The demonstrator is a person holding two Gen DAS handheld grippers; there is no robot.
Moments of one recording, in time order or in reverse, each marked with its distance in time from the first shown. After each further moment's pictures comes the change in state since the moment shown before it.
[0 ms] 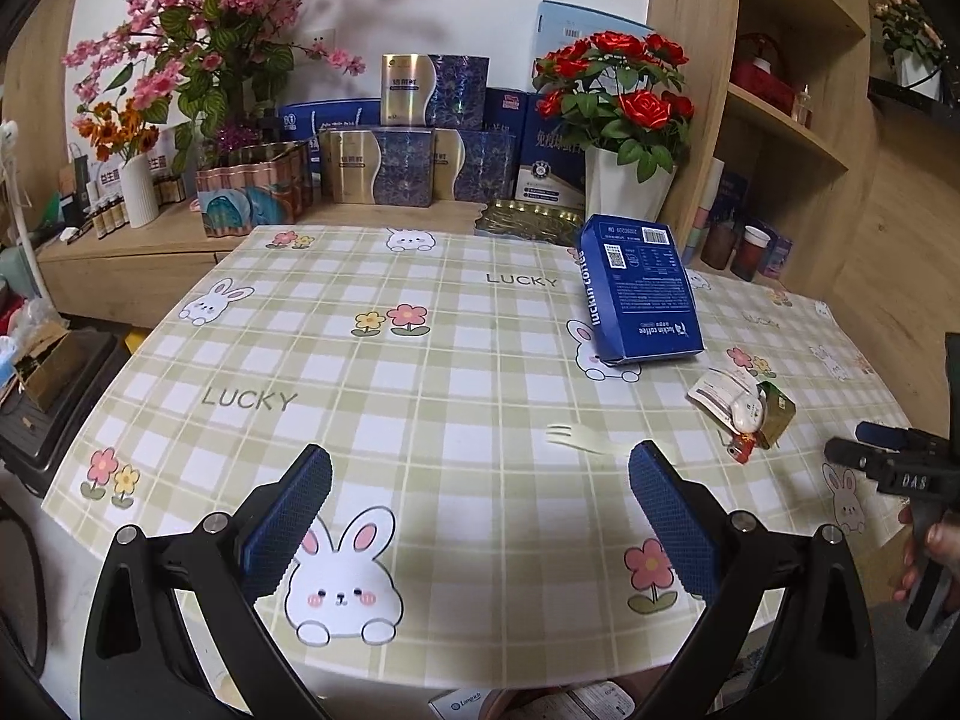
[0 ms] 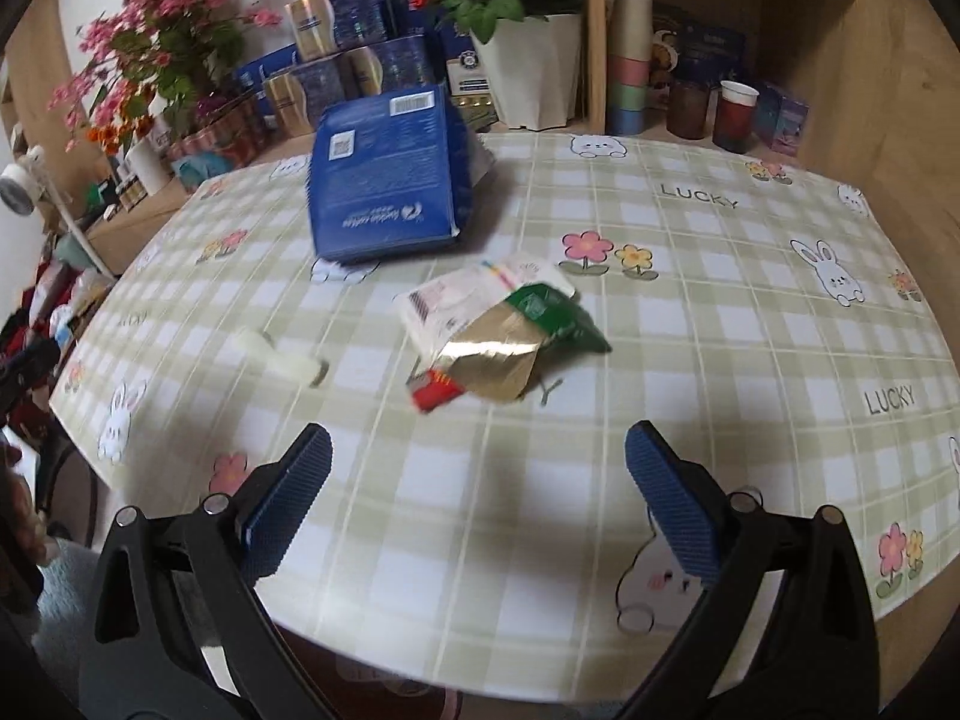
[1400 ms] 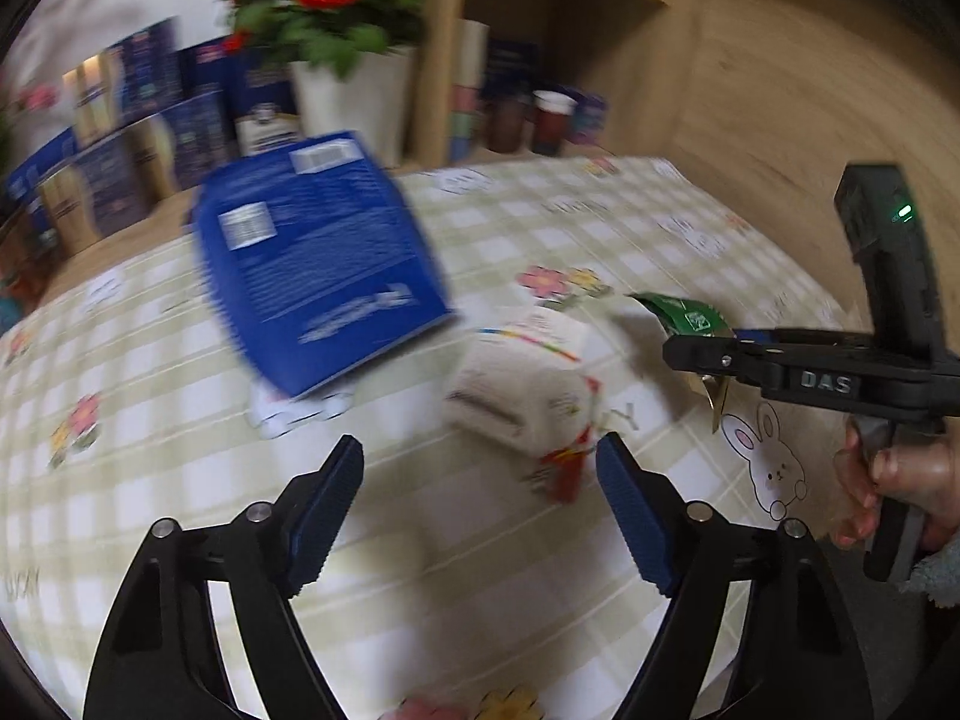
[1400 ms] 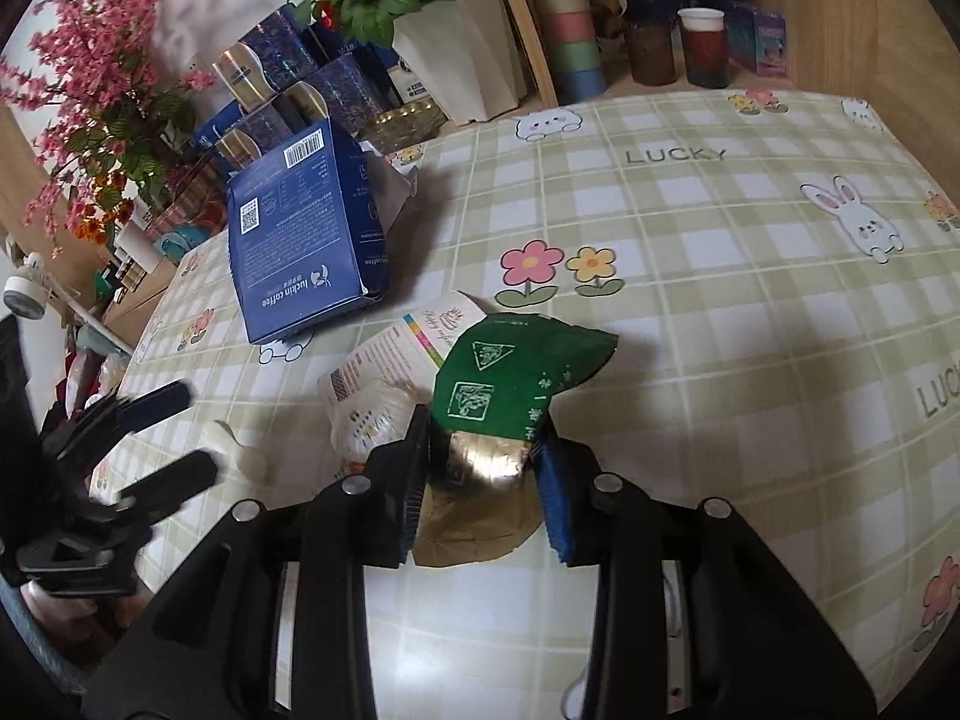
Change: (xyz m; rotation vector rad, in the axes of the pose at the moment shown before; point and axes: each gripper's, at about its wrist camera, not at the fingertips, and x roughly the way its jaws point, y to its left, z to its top) left arm 0.131 -0.187 0.021 0.376 0.208 -0.376; right arm 0.044 -0.073 0.031 0.192 0.021 0.113
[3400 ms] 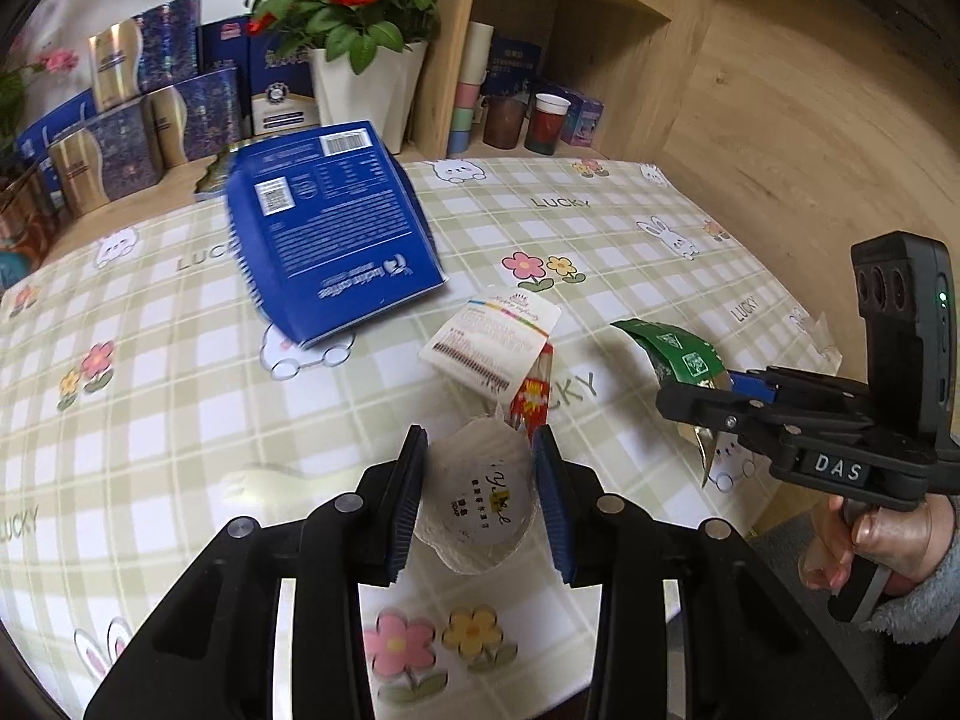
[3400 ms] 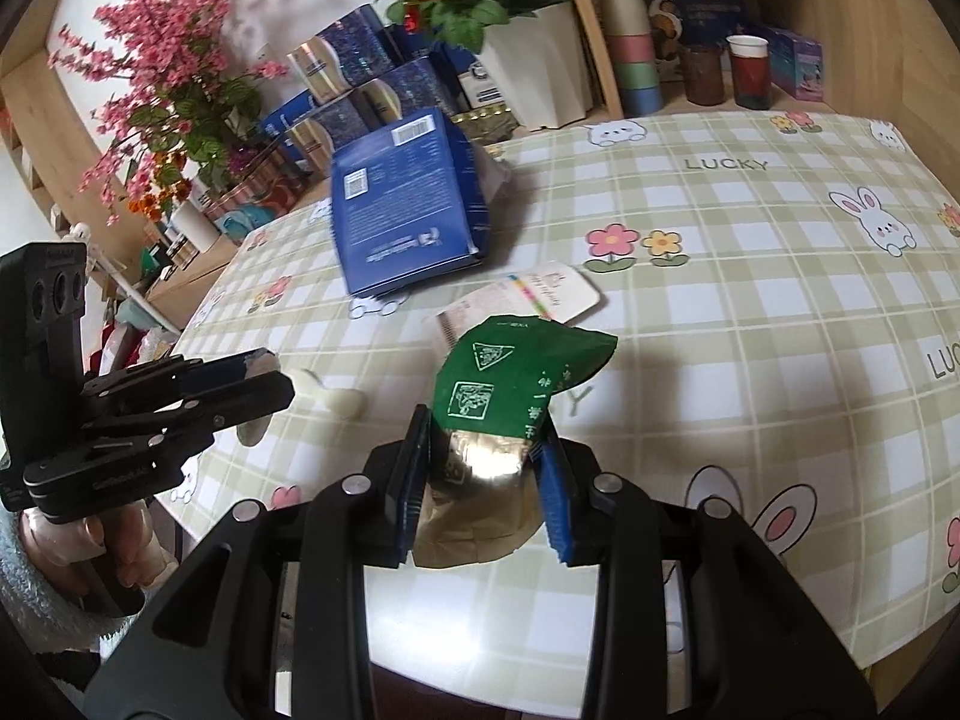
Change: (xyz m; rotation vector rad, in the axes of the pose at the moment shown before) left arm -0.056 0.004 -0.026 -0.097 0.007 -0.032; right arm -0.037 0.044 -0.040 -0.075 -0.027 0.100
